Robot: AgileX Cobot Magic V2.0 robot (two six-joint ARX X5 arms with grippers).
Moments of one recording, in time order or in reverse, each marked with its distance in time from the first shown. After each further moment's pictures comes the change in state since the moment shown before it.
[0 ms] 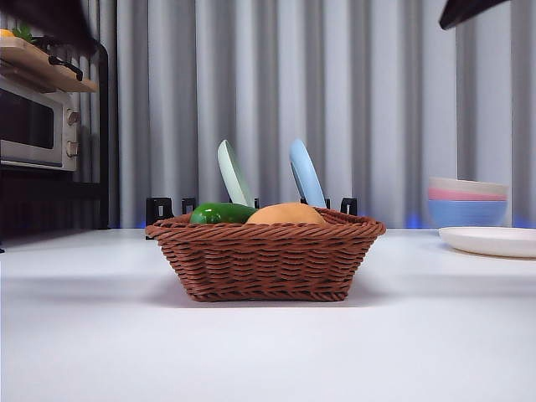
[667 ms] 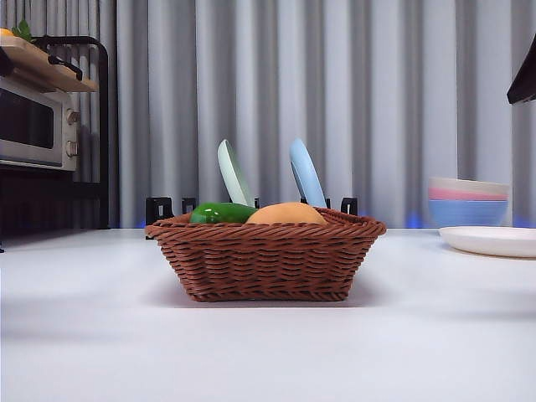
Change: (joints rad) left arm 0.000 -0.387 -0.284 -0.023 0.044 -0.051; right arm 0.054 -0.277 -0.411 0.200 0.204 0.091
